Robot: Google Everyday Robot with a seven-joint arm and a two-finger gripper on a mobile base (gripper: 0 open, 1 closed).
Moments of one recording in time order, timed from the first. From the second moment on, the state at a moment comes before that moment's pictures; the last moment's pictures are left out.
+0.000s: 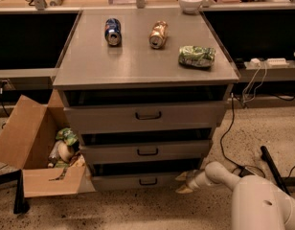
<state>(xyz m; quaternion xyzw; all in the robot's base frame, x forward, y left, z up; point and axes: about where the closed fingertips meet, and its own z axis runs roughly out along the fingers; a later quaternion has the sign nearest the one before) 0.615 -0.202 0.167 -0.65 0.69 0.12 0.30</state>
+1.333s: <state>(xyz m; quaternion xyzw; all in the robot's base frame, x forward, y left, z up) 0.583 -0.207 0.191 -0.66 0.67 0.14 0.31</state>
